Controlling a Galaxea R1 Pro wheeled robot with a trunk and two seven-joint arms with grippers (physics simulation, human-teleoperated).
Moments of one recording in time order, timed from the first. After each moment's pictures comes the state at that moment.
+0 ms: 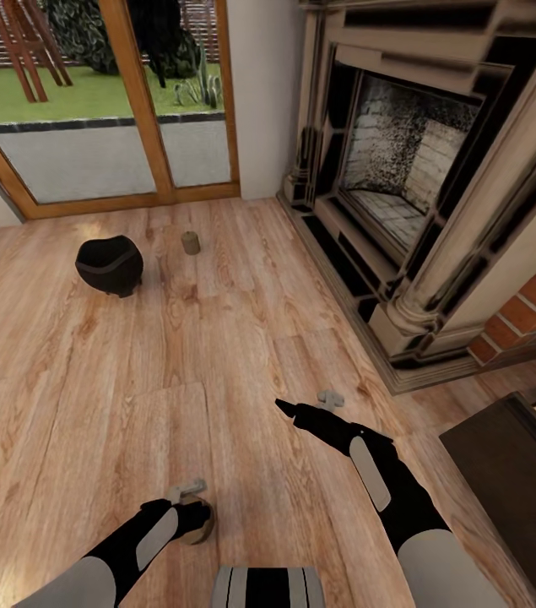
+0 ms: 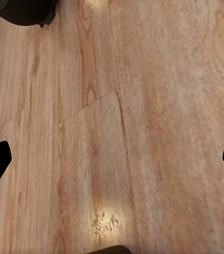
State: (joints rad) left arm -0.60 0.03 -0.49 -0.45 0.79 0.36 0.24; right arm -0.60 0.09 0.06 -0.96 -0.45 0.45 0.38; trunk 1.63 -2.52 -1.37
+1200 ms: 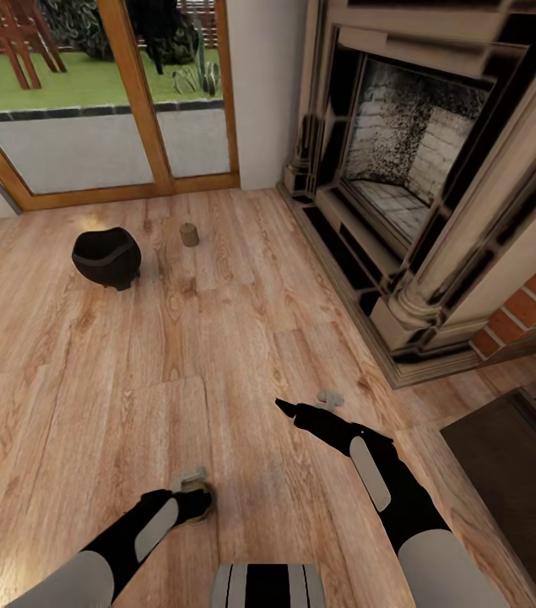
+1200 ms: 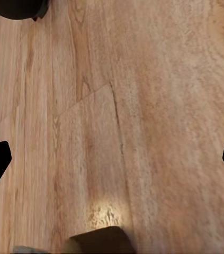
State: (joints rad) left arm -0.61 0.04 -0.49 -0.51 0.79 0.37 0.24; right arm -0.60 0.09 0.06 -0.96 -0.45 0.45 0.38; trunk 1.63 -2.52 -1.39
